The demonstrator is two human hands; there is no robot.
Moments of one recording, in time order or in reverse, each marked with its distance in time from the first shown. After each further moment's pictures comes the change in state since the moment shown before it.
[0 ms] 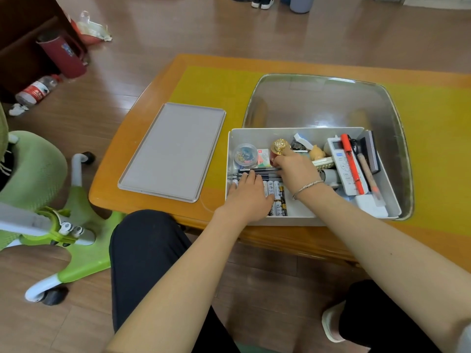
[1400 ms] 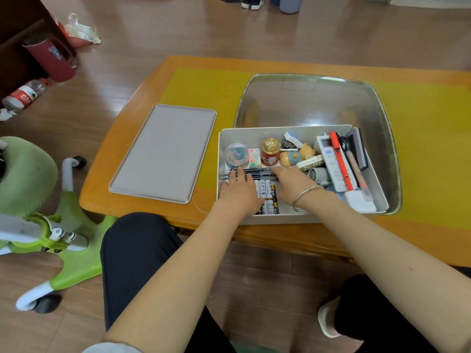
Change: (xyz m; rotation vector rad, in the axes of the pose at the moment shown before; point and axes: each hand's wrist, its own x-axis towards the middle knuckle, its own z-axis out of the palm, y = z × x) left_hand 0.015 0.002 0.002 0.182 -0.018 -0.054; right_hand -0.028 0.005 0.005 0.178 -0.219 0.082
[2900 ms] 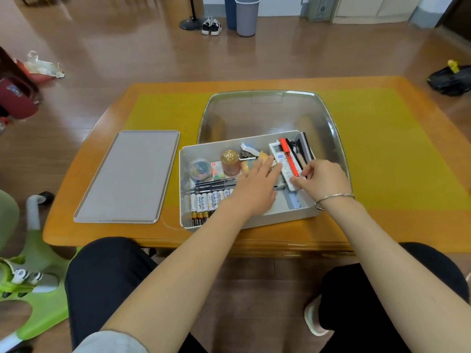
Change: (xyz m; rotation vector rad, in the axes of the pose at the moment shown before) left_hand -0.001 0.094 -0.026 0.000 0.282 0.480; right_hand -0.079 0.094 -0.042 0.261 0.446 0.445
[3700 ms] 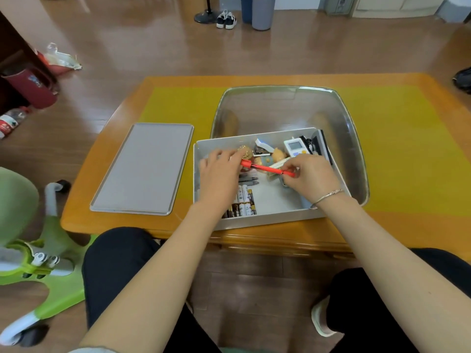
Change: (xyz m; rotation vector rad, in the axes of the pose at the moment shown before) left_hand -0.043 -0.063 -0.016 0.004 0.451 -0.286; right_hand -0.004 -0.045 0.012 -0.005 -0.036 -0.380
